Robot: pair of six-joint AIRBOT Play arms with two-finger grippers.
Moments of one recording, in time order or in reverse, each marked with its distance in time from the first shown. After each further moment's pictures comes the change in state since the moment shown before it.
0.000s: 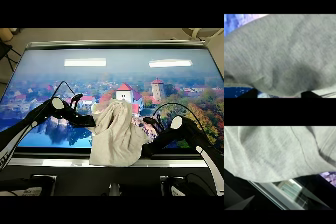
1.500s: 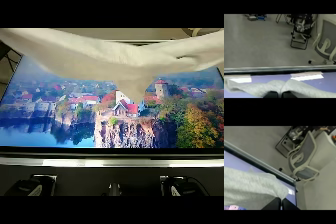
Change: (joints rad) left arm 0.172 0.679 0.629 0.485 0.096 -0.150; right arm -0.002 0.422 1.077 -0.690 -0.171 0.114
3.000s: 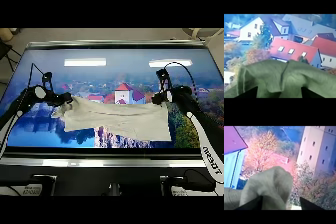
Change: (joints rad) left arm 0.072 -0.712 -0.448 -0.139 0.135 -0.085; right arm 0.000 -0.778 -0.517 -0.027 -0.462 0.407
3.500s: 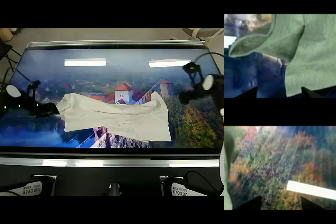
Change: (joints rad) left arm 0.223 0.144 -0.109 -0.089 -0.436 0.304; right arm -0.339 0.102 0.135 0.241 0.406 -0.491
